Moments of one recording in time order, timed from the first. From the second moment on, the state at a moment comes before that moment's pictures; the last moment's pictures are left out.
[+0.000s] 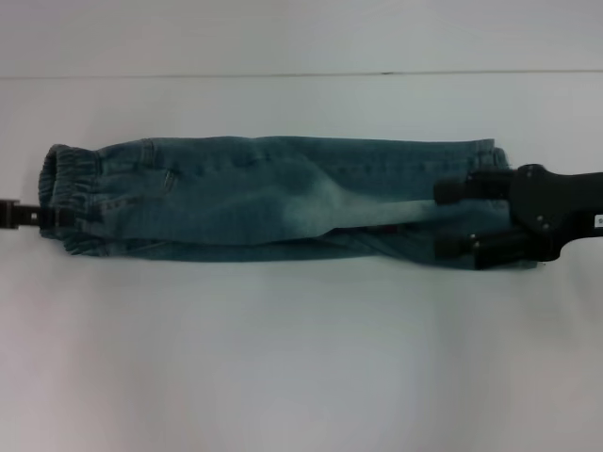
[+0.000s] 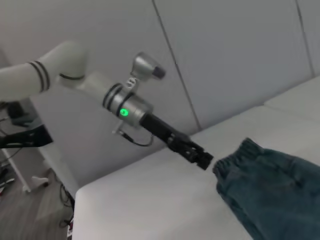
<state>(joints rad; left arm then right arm) -0.58 -1.95 0.52 0.86 2.50 1.44 -2.13 0.58 2.00 -0.69 -0.77 -2.00 -1.85 1.63</state>
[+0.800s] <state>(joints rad) -0.62 -1.99 0.68 0.85 2.60 1.29 -2.11 0.60 2.05 -0.71 -0.75 -2.11 -1.76 1.64</state>
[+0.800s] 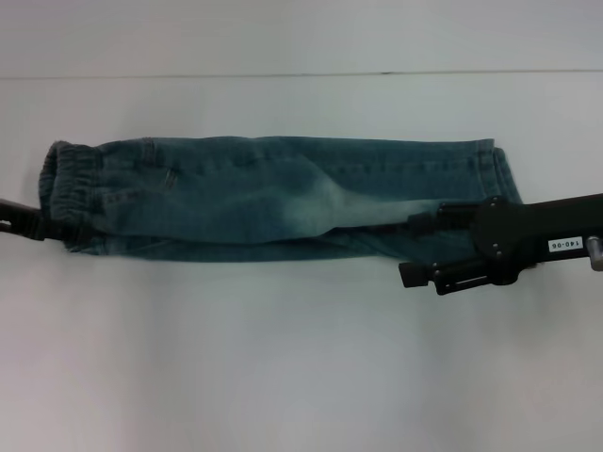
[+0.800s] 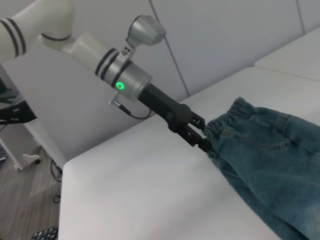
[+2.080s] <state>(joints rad) -0.64 -2.00 0.67 0.76 2.60 1.13 -2.09 0.63 2.06 -0.72 -0.71 -2.11 -1.68 1.63</state>
